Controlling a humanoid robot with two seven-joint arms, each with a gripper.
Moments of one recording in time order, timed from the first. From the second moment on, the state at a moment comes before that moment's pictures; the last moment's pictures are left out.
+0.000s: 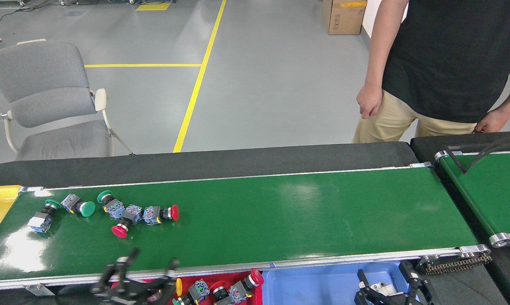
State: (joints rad) left arm 0.21 0.04 0.54 -1.64 -1.50 -0.60 0.00; right arm 0.31 -0.10 0.04 -1.76 1.36 -0.14 -0.04
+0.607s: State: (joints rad) left arm -0.03 0.23 0.56 -1.32 -1.51 -0.68 0.01; right arm 0.30 -0.10 0.04 -1.75 1.36 -0.16 -0.04
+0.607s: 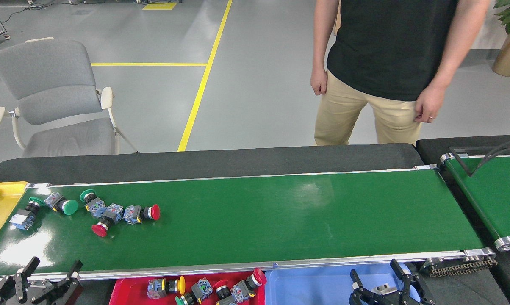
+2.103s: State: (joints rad) left arm 0.01 0.28 0.21 -1.32 -1.50 -0.77 0.24; right arm 0.24 -0.10 0.07 -1.74 1.35 -0.16 -0.04
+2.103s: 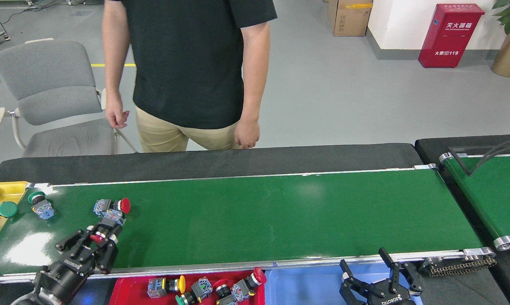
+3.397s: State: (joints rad) left arm 0.27 0.16 0.46 -1.52 -1.45 -0.49 0.20; right arm 0.32 -0.02 -0.12 -1.75 1.35 -0.12 -0.10
